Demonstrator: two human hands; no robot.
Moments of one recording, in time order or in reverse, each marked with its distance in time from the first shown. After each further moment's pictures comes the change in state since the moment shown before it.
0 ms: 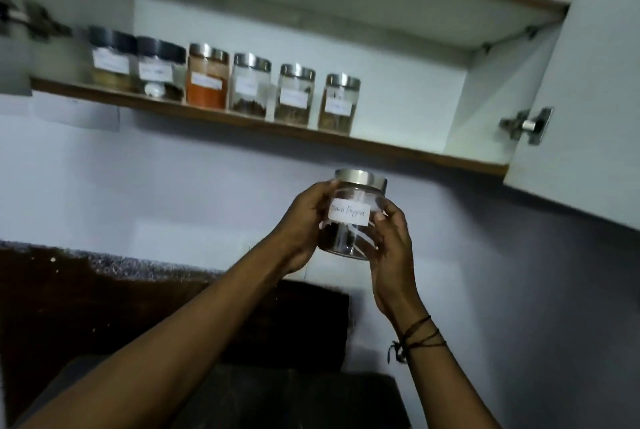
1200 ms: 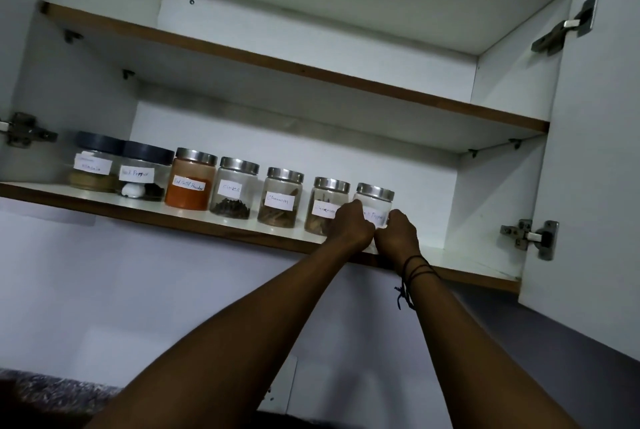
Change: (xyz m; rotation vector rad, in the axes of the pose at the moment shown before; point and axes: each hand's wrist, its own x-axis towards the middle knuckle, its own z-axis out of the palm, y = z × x) left_hand 0.203 0.096 0.058 0.957 0.304 0.304; right_hand 0.254 -0.073 0.012 -0.968 0.114 -0.092
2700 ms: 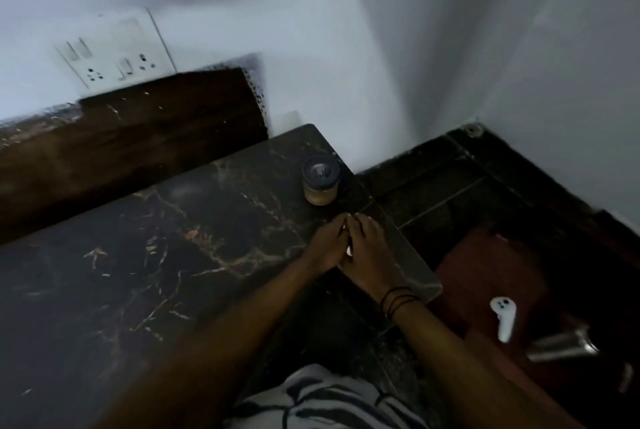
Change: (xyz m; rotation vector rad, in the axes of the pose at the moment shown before) left_hand -0.552 -0.204 0.246 -0.250 -1.029 -0.234; right_hand -0.605 0.303 0.021 -0.445 -0.463 0.424
